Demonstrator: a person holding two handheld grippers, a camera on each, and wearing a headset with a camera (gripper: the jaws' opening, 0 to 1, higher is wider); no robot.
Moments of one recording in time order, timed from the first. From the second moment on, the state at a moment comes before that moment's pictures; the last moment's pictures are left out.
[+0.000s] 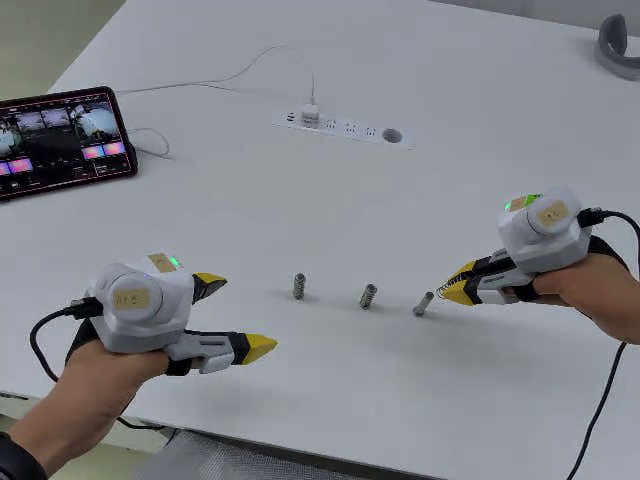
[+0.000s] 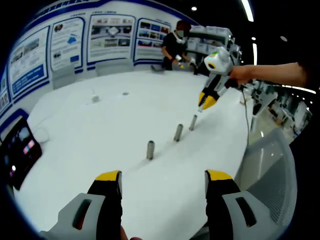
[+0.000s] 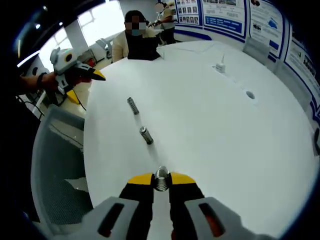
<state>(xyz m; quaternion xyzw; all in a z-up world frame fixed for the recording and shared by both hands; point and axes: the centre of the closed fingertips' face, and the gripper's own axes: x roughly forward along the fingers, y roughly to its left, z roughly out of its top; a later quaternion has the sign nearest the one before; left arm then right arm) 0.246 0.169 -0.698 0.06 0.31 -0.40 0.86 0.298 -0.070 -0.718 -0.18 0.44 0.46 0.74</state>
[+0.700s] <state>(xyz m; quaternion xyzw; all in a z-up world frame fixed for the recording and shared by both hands) 0.246 0.179 -0.702 0.06 0.32 -0.39 0.86 0.302 -0.062 -0.737 -0.20 0.45 0.47 0.73</state>
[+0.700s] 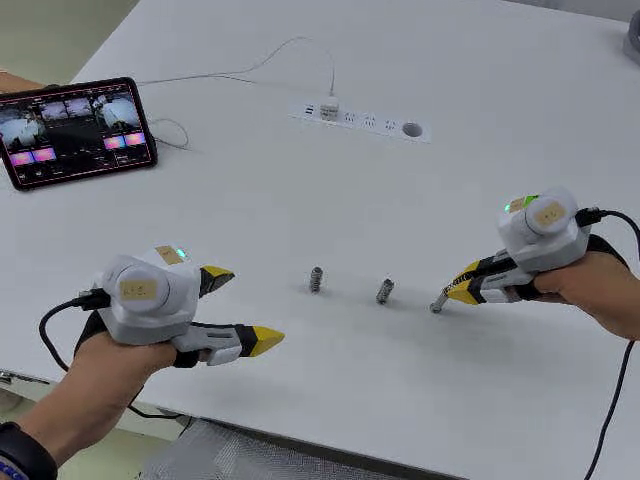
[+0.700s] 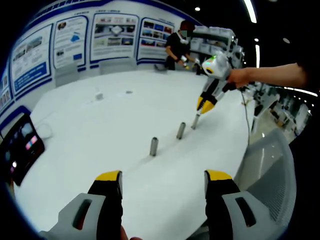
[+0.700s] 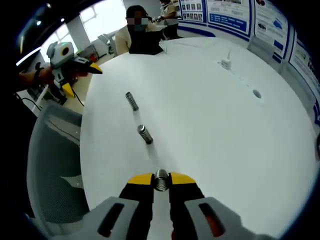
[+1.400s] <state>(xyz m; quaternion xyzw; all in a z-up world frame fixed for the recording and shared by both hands) 0.251 0.182 -0.701 0.05 0.32 -0.38 0.87 0.303 -0.055 -0.755 -0.23 0.45 0.48 0.71</state>
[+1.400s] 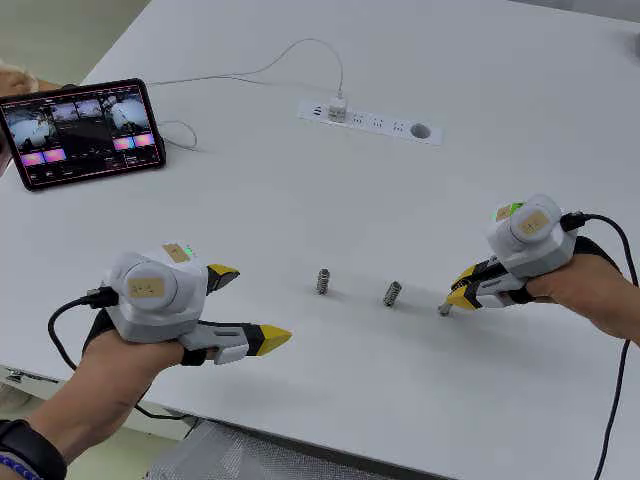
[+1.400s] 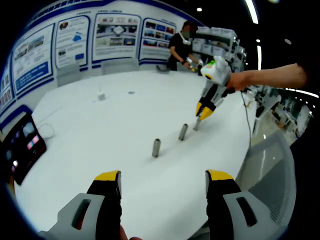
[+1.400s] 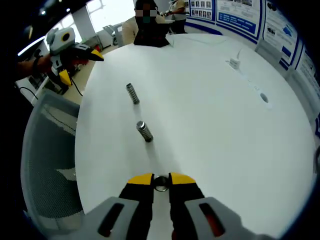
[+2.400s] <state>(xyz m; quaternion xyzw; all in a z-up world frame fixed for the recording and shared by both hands) 0.258 0.180 -0.694 0.04 0.31 -0.38 0.87 0.306 -0.059 -0.789 -0.25 0.46 0.48 0.70</state>
